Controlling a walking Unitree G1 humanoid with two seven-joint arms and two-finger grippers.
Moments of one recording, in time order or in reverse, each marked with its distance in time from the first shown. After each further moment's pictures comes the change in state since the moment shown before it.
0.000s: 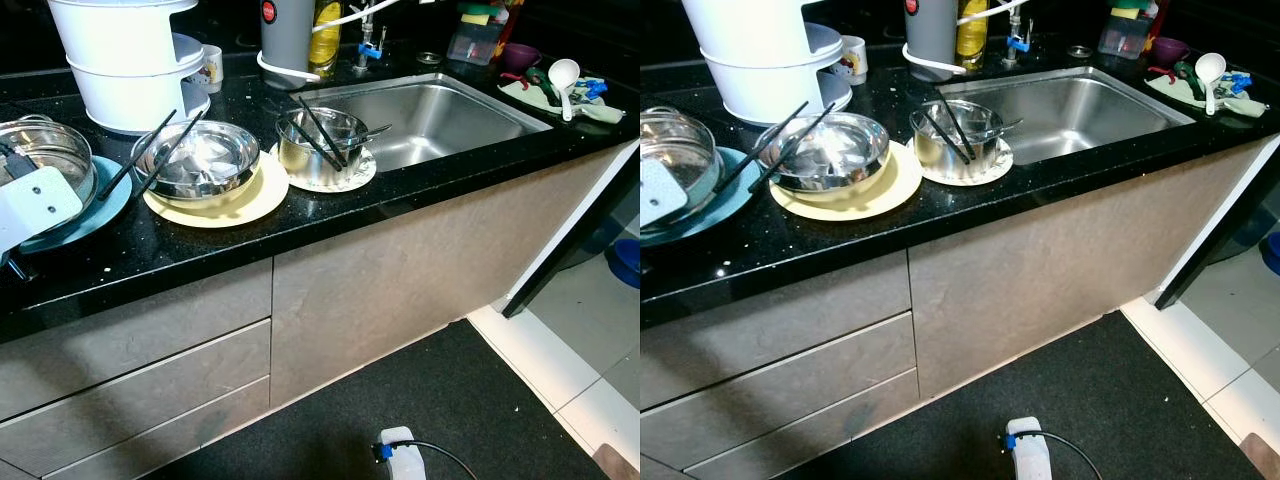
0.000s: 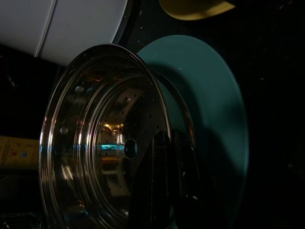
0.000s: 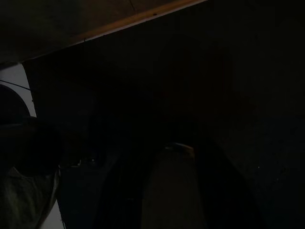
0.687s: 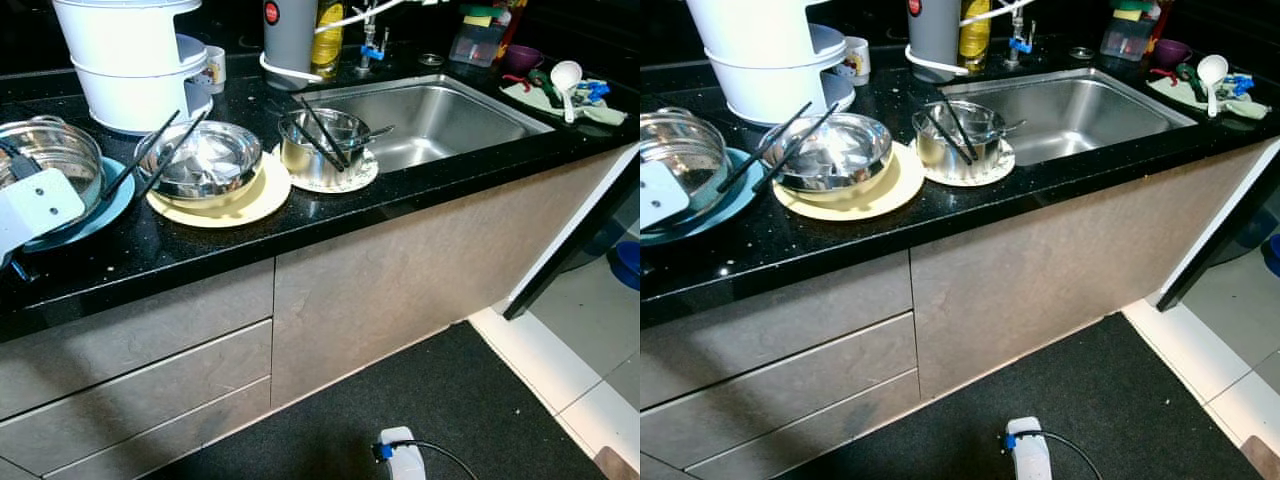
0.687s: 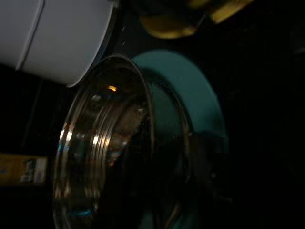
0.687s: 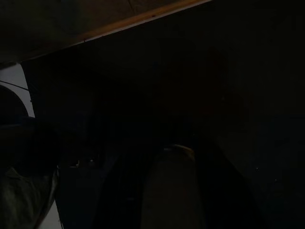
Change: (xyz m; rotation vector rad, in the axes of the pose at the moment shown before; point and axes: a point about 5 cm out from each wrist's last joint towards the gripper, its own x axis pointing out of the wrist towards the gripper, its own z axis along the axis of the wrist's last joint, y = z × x) left arm 0.000 -0.001 0.007 -0.024 -0.056 -0.075; right arm 0.000 0.000 0.000 -0.001 -0.001 0.000
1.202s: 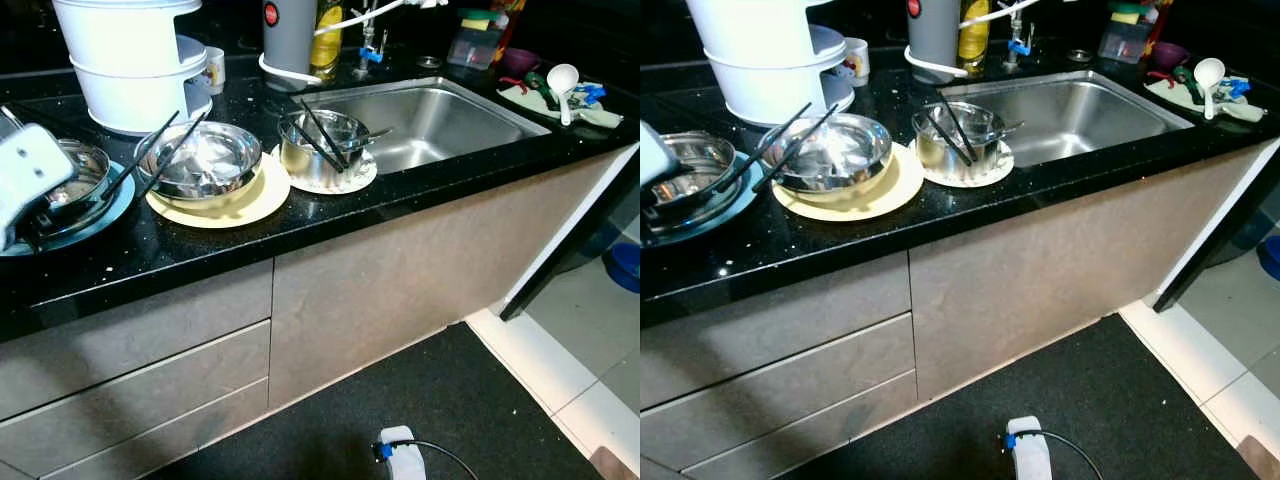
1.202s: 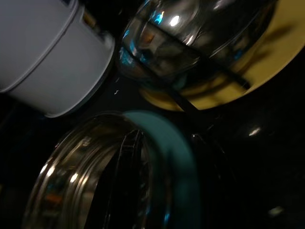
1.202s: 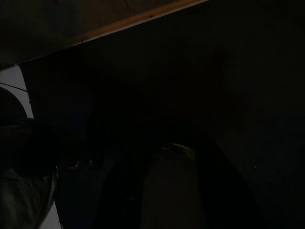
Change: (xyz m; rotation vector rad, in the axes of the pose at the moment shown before) left arm -0.012 0.020 0.028 -0.293 -0.186 -0.043; right arm 0.000 0.000 0.000 0.000 0.000 0.000
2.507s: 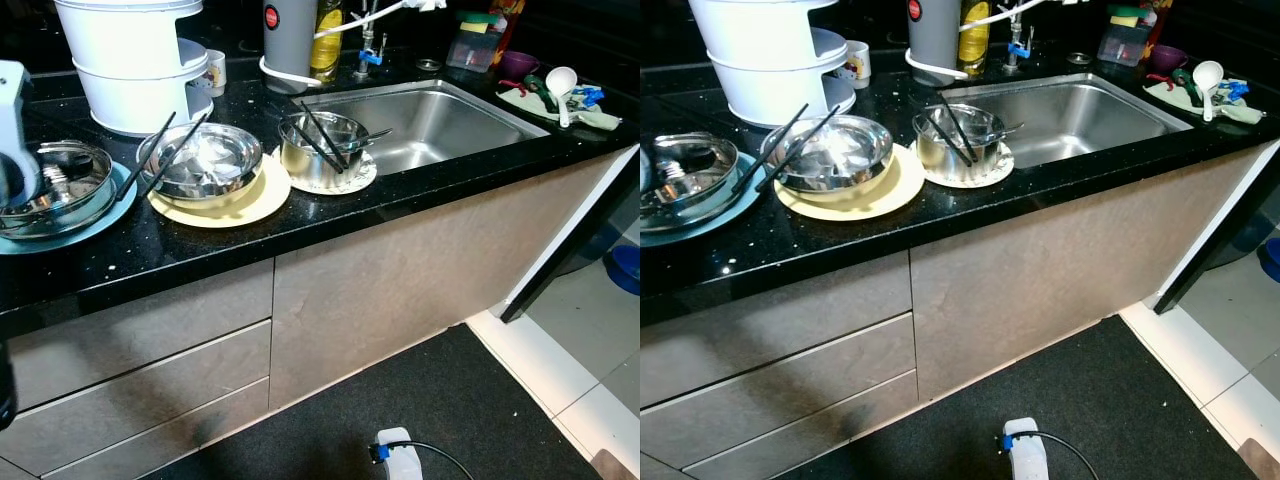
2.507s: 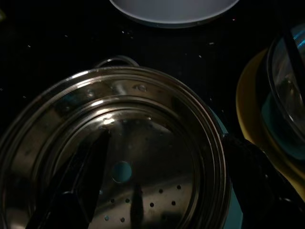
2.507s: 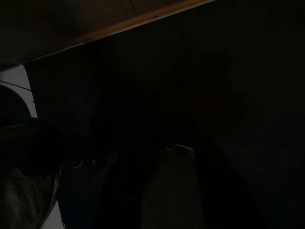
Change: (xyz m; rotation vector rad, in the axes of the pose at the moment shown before) left arm 0.058 0.040 -0.003 -0.663 0.352 0.497; right arm 0.001 0.004 0.000 0.007 0.003 0.008
